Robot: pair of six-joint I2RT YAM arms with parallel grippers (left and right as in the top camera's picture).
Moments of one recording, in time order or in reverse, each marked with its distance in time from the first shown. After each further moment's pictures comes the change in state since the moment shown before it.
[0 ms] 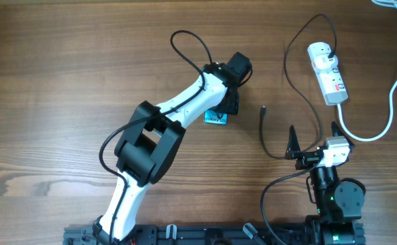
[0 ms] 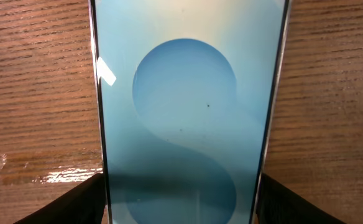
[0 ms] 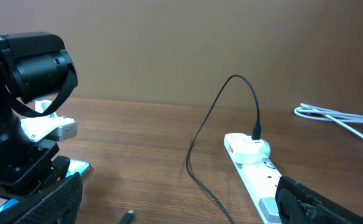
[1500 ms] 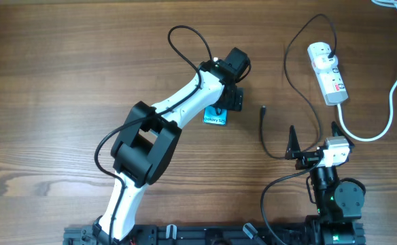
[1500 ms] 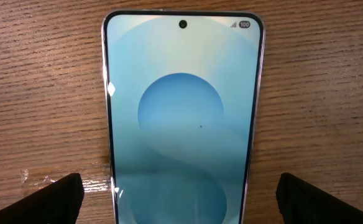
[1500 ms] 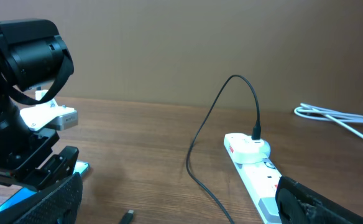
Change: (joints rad) left arm 0.014 -0.021 0.000 0.033 0.000 0.038; right arm 0.000 0.000 0.000 0.000 0.000 0.000
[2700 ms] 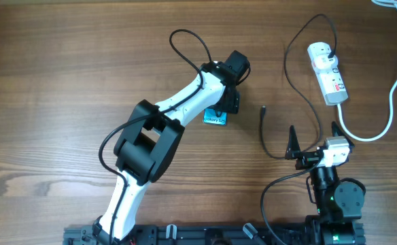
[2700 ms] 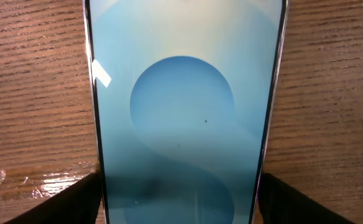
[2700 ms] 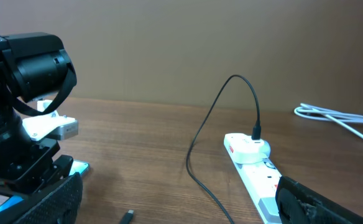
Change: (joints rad) left arm 0.000 0.027 -0.001 -0.011 0.019 -0.008; right arm 0.000 0.000 0.000 0.000 0.000 0.000
